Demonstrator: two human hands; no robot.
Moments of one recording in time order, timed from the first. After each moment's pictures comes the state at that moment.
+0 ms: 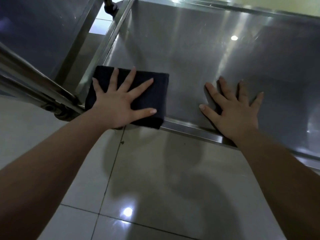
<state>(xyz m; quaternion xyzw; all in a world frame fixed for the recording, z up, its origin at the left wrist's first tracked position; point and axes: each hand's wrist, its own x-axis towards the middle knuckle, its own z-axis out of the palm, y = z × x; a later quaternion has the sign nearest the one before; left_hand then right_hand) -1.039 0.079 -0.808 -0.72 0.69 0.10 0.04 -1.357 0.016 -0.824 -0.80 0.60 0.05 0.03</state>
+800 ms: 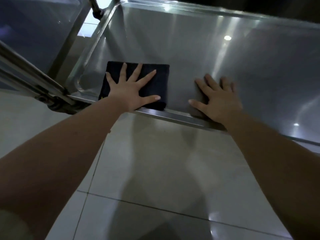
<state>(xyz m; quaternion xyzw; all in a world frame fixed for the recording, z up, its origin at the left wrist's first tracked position) -1.127 0.055 -0.800 -0.73 0.67 0.11 0.07 -1.422 0.010 -0.804 -0.82 0.56 0.09 0.09</state>
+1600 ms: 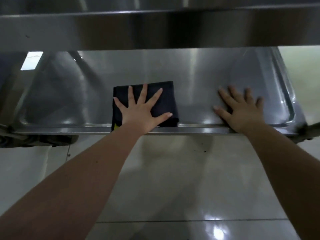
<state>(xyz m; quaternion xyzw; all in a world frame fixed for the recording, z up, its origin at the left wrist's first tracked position) -1.348 0.043 -0.809 -0.70 0.71 0.10 0.03 -1.675 0.027 -0.815 -0.71 0.69 0.04 0.11</state>
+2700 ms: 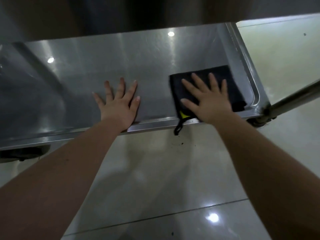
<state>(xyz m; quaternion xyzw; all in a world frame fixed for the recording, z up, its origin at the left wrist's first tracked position) -1.386 0.028 -0.818 -0.69 0.72 0.07 0.02 -1.675 0.035 -0.811 -0.74 0.66 0.04 0.07</state>
